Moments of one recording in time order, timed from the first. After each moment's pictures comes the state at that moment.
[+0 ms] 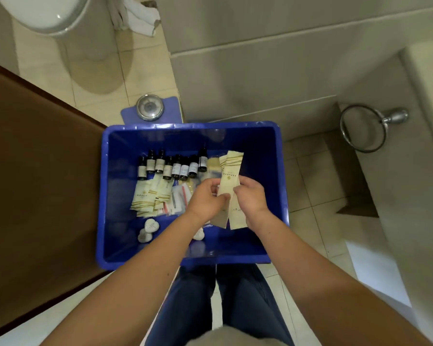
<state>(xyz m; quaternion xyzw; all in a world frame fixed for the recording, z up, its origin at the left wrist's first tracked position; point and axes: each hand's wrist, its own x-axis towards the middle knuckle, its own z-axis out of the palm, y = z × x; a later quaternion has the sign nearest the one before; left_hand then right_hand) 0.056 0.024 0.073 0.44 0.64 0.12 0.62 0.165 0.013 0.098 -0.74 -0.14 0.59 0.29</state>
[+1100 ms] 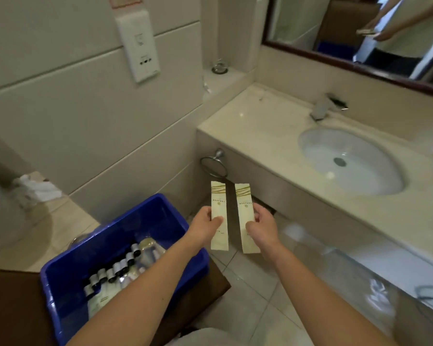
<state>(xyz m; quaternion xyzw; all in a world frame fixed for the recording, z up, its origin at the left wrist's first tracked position) 0.201 -0.094 0.270 0.65 0.44 0.00 0.62 0.300 -0.214 0.266 -0.78 -0.11 0.33 0.51</state>
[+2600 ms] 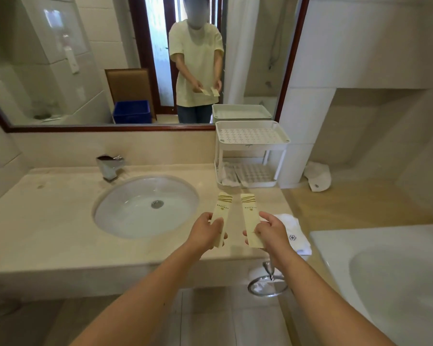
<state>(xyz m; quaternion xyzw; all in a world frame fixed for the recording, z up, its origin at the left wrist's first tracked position) 0.567 -0.492 0.340 0.78 0.11 -0.12 0.60 0.560 -0.662 0.343 -0.67 0.20 0.08 0.71</state>
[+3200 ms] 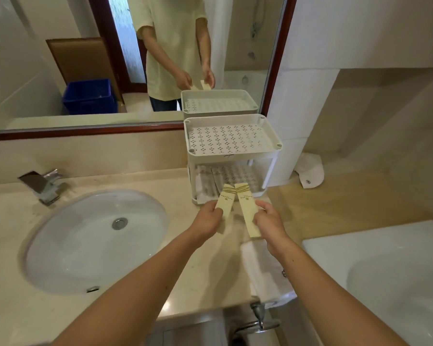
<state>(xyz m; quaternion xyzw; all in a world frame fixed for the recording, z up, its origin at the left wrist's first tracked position) 0.786 -0.566 0.313 0.79 0.06 -0.19 0.58 0.767 -0.721 0.315 -0.71 0.25 0.06 0.66</state>
